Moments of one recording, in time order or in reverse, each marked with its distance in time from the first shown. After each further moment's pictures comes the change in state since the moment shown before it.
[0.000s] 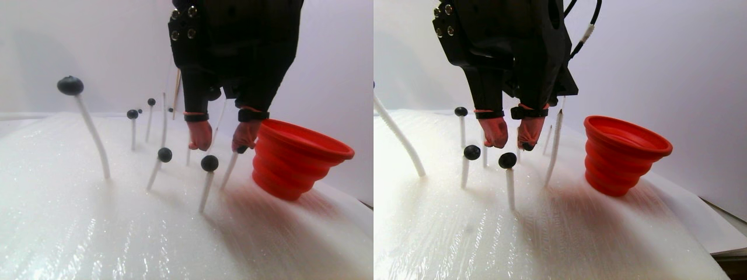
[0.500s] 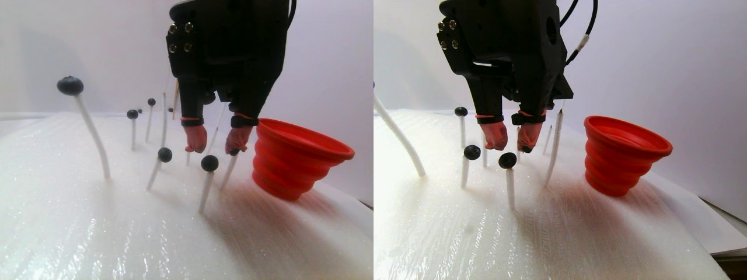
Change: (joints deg) arm -2.4 -3.6 -1.8 -3.4 0.4
